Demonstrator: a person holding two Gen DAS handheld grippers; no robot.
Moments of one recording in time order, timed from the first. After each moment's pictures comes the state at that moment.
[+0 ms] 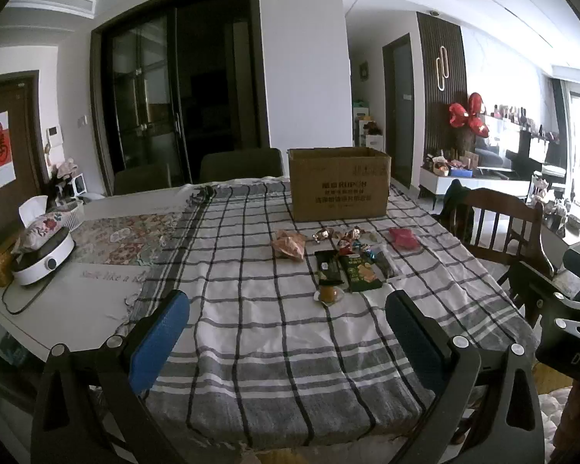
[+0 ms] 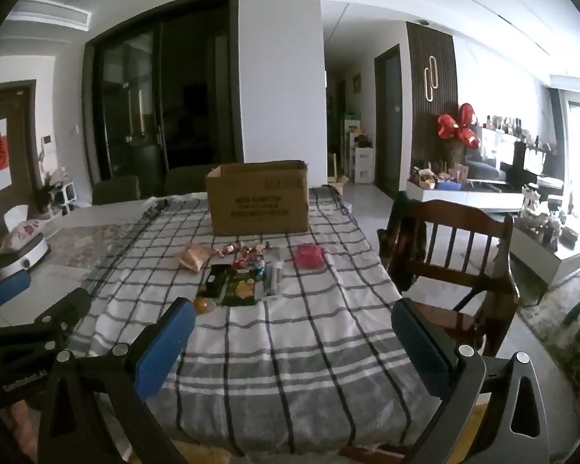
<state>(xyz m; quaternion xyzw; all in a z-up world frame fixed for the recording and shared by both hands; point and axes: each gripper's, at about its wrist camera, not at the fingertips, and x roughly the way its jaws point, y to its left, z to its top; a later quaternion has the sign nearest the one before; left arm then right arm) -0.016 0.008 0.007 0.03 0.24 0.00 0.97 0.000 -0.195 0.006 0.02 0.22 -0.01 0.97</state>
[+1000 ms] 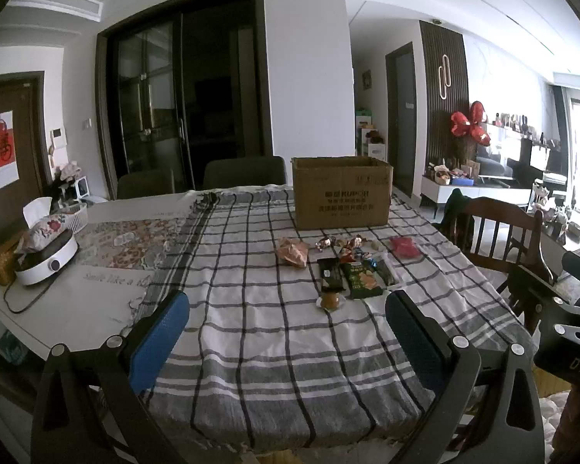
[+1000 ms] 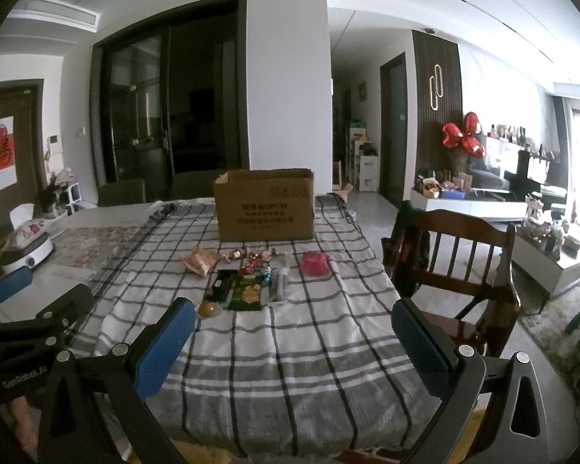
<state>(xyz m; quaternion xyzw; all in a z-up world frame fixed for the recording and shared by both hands) -0.022 0.012 0.011 0.02 0.22 0.01 0.97 -0.004 -0.190 0.011 0.01 0.22 -0.01 0.98</state>
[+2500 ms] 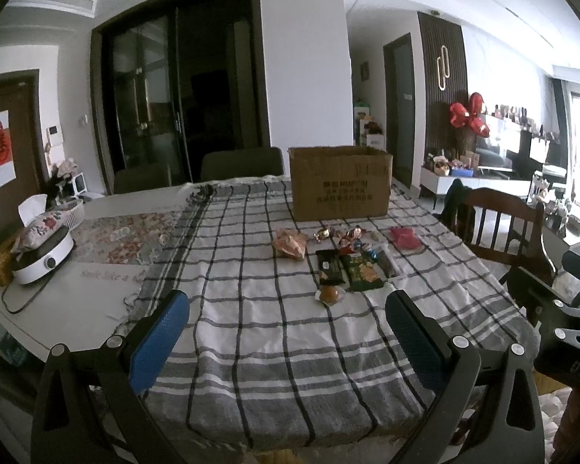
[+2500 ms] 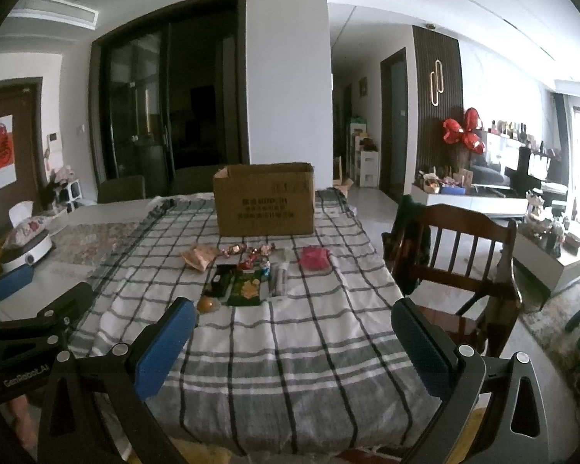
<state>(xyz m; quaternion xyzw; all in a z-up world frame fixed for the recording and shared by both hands) -0.006 0.012 0.008 0.03 0.24 0.00 0.97 0.007 -0.189 0.012 0.01 0.23 -0.01 0.97</state>
